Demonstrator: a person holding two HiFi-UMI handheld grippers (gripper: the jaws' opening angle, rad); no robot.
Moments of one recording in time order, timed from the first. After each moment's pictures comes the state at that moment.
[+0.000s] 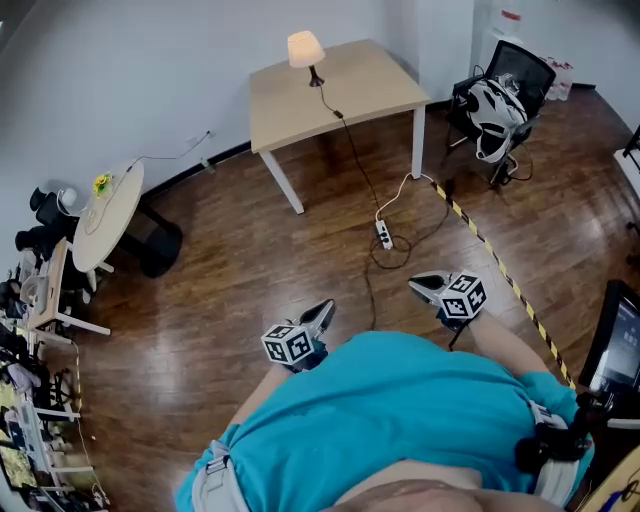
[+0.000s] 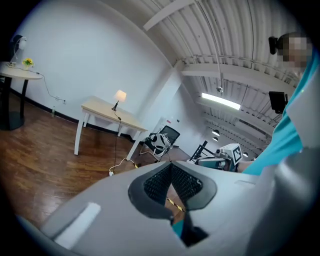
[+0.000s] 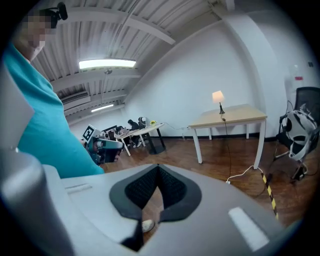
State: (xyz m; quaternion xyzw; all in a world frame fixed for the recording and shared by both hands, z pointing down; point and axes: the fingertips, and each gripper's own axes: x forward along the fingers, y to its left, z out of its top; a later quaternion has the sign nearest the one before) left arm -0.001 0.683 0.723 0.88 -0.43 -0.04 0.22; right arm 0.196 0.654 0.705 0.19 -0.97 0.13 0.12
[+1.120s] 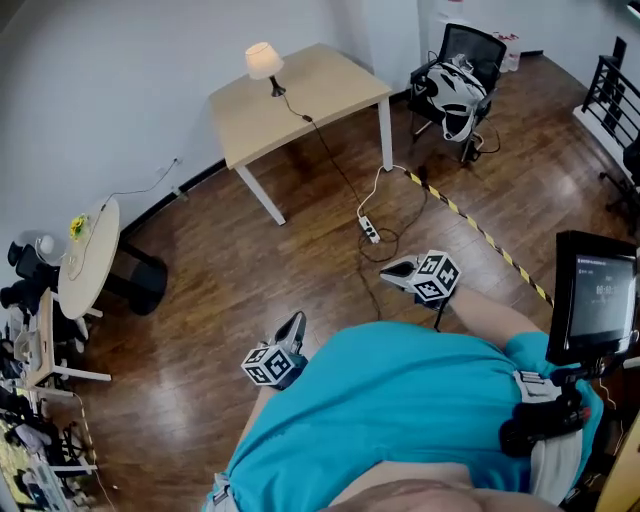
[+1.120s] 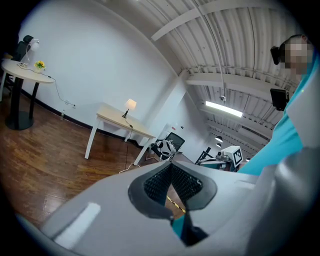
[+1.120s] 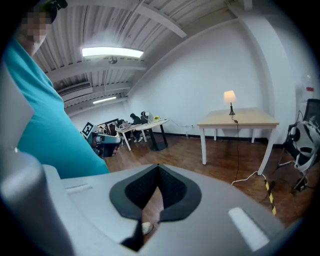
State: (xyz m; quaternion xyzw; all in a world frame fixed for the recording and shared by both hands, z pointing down) left arm -0.115 0.720 0.692 0.87 -0.43 -0.08 0.23; right arm 0.100 0.686 0.683 0.18 -0.96 0.12 0.17
